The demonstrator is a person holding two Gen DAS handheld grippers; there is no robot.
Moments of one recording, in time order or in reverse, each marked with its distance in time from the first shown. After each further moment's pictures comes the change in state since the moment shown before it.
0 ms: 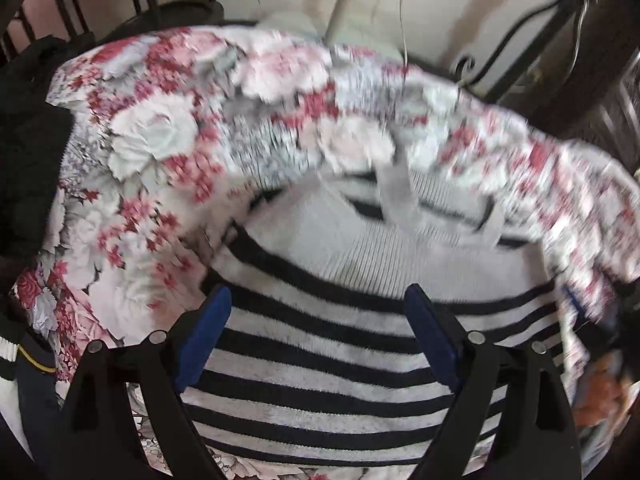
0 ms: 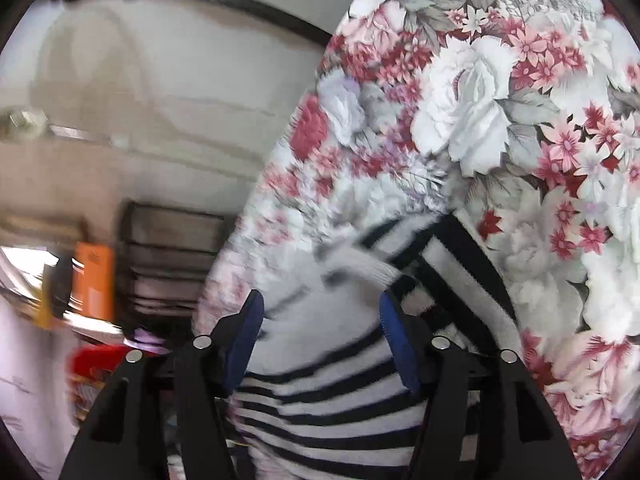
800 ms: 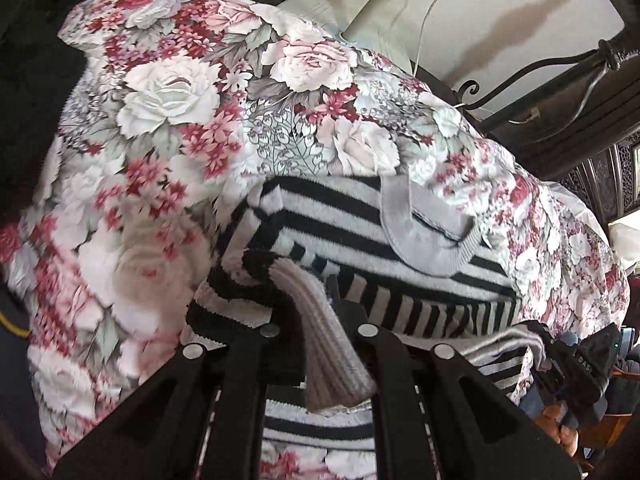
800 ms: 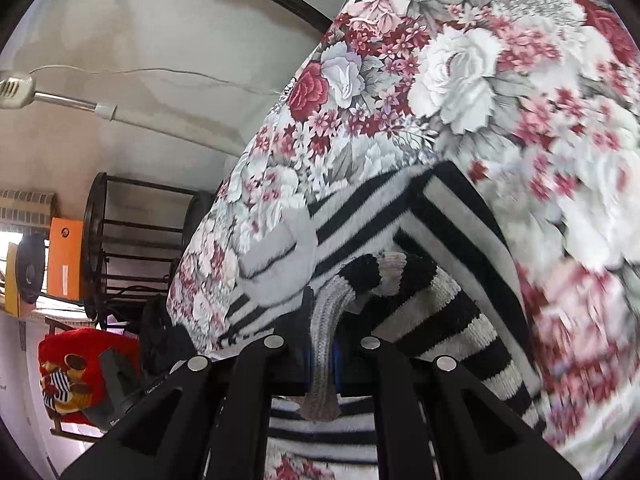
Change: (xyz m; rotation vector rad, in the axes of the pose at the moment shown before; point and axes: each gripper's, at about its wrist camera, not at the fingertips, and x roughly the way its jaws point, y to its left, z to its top) left arm -0.012 0.043 0.008 -0.188 0.055 -0.166; right arm 0.005 0.030 -0.033 -0.066 0.041 -0.229
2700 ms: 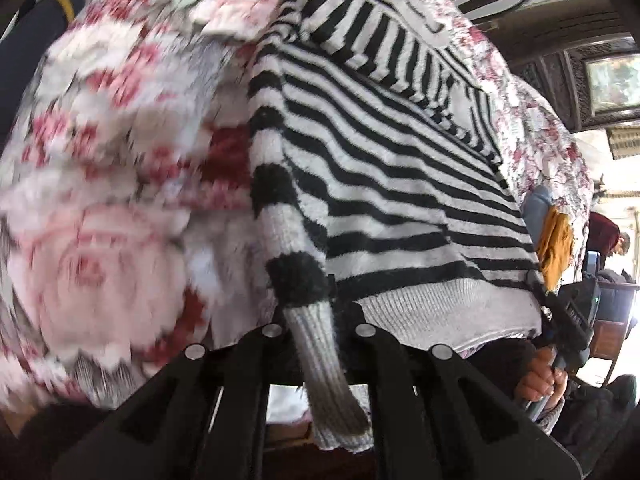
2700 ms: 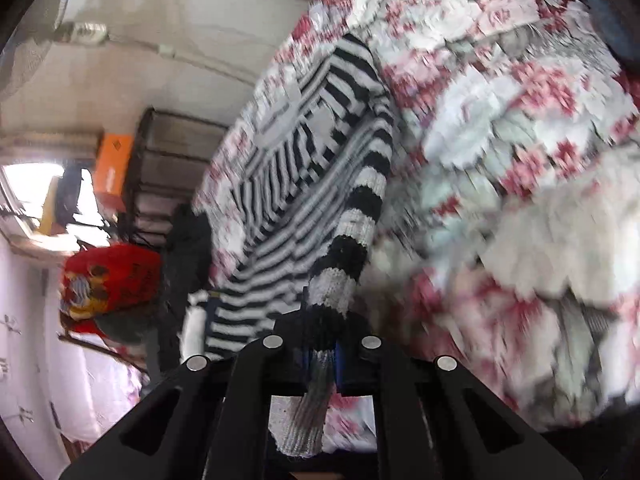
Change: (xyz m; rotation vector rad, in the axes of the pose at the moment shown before) left arm -0.065 0.096 -0.269 0.020 0.265 -0.177; right arm -0.152 -0.088 -0.225 -0.075 0.111 0.066
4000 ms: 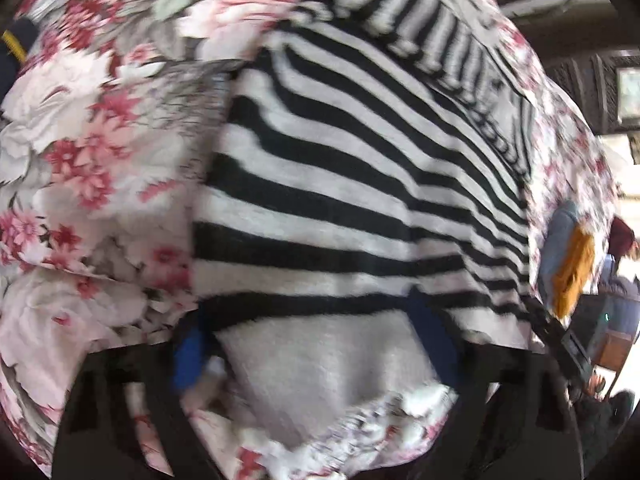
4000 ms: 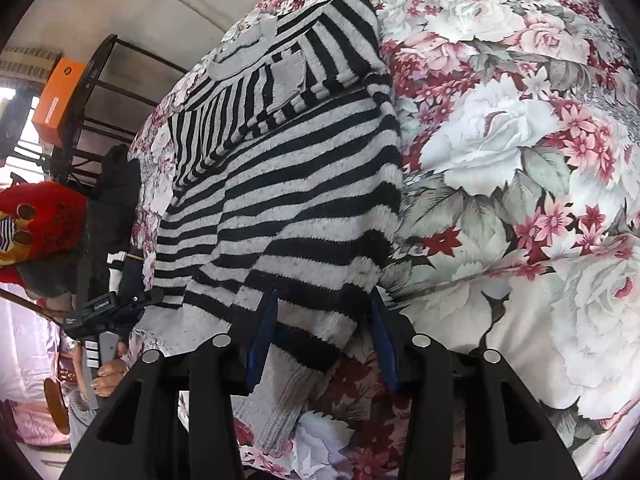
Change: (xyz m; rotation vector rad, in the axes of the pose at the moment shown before) left arm 0.053 -0.002 0.071 0.031 0.061 0.065; right arm 0.051 0.012 0.016 -0.180 0.090 -0.257
